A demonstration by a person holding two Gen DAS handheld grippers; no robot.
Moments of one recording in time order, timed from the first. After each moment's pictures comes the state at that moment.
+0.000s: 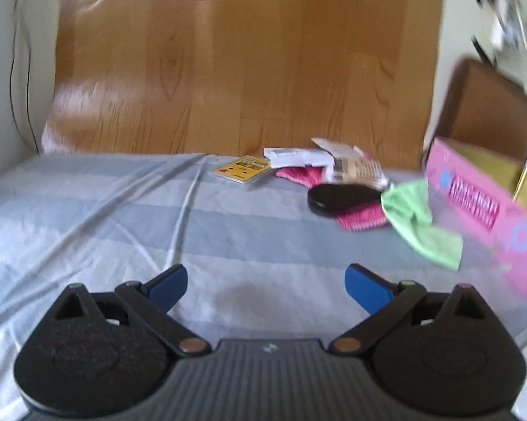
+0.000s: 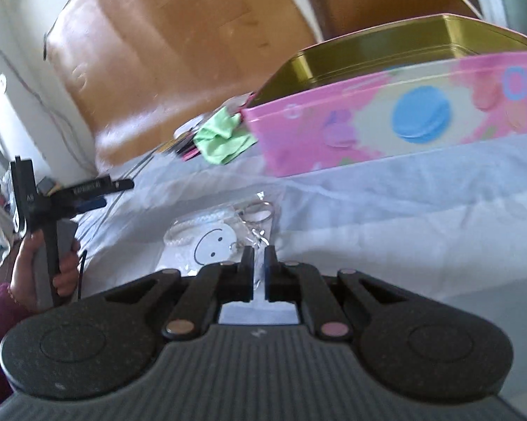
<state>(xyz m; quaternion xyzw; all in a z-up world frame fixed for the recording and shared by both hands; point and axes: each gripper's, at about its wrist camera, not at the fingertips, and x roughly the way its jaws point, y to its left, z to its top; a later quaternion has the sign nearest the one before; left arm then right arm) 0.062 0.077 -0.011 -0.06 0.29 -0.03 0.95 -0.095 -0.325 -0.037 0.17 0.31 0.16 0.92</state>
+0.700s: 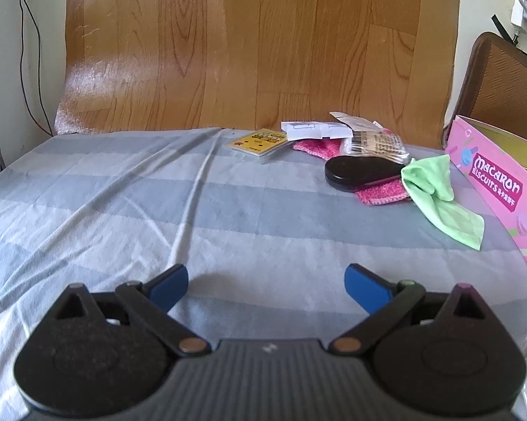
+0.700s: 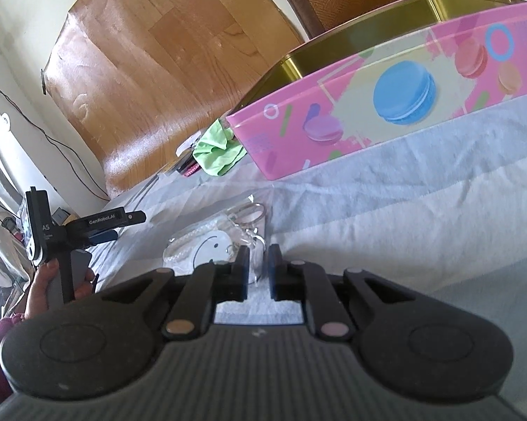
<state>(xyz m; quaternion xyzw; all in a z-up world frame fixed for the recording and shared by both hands) 0.067 0.065 -0.020 -0.02 0.33 0.01 0.94 -0.095 -0.334 -0.048 0.23 0.30 0.17 0.91</state>
